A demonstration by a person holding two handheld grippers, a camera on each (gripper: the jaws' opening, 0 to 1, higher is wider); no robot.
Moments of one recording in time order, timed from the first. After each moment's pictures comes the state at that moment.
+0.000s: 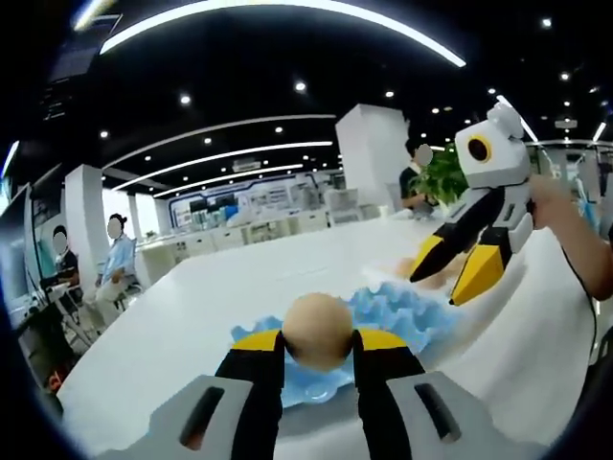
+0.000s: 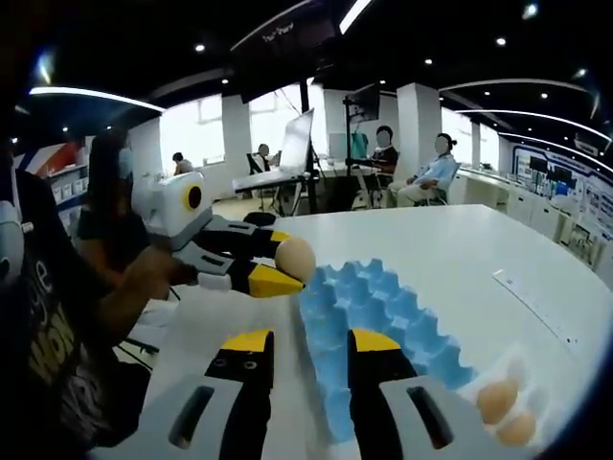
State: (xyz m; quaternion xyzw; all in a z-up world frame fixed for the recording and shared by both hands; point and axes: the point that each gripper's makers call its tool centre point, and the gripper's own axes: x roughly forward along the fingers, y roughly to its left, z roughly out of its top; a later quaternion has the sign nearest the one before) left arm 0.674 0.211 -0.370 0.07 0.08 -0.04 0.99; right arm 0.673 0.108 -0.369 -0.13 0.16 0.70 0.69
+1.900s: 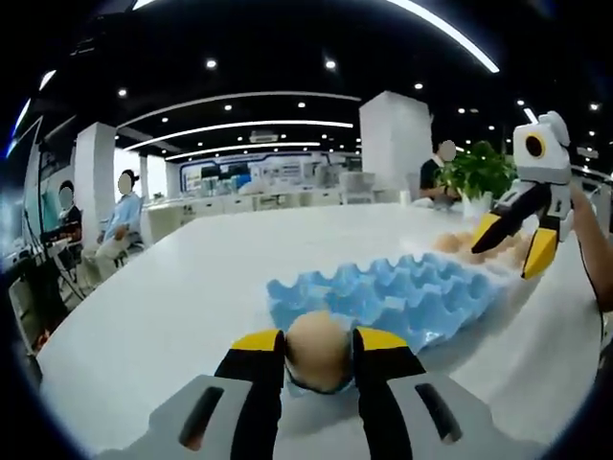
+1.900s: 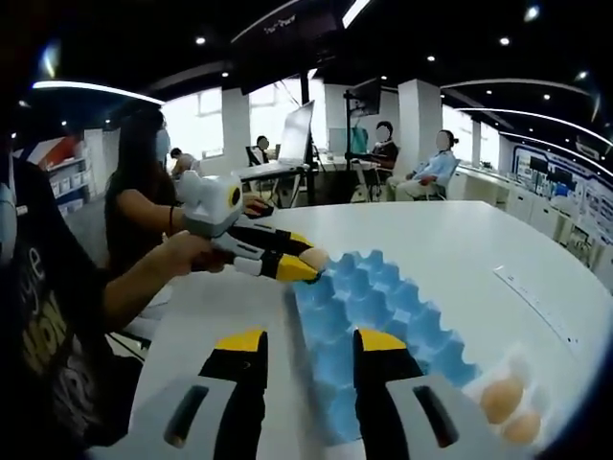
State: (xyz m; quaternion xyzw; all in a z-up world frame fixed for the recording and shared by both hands) left arm 0.676 0.241 -0.412 0.01 0.13 -0.03 0.99; right arm 0.677 0.108 -0.378 -0.15 0.16 0.69 0.69
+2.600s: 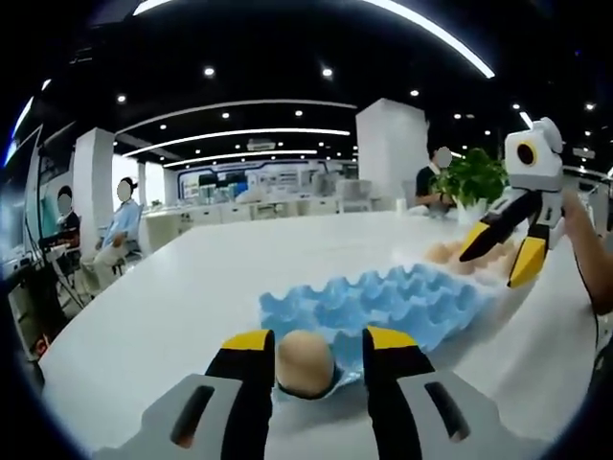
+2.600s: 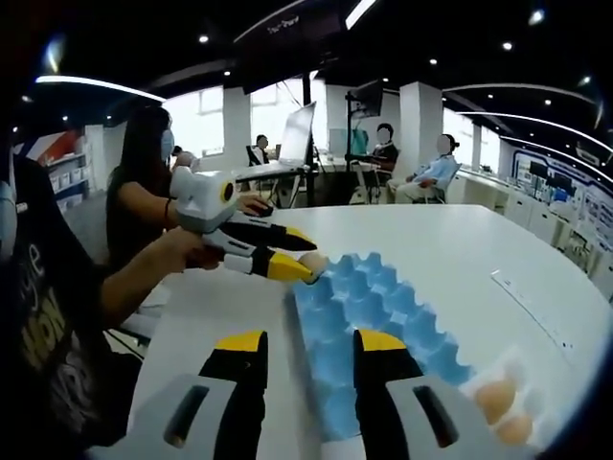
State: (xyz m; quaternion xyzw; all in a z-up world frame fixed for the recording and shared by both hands) left arm 0.678 0.240 -0.402 0.01 0.11 -0.05 0.99; right arm 0.682 0.102 -0.375 -0.16 0.15 0.69 0.69
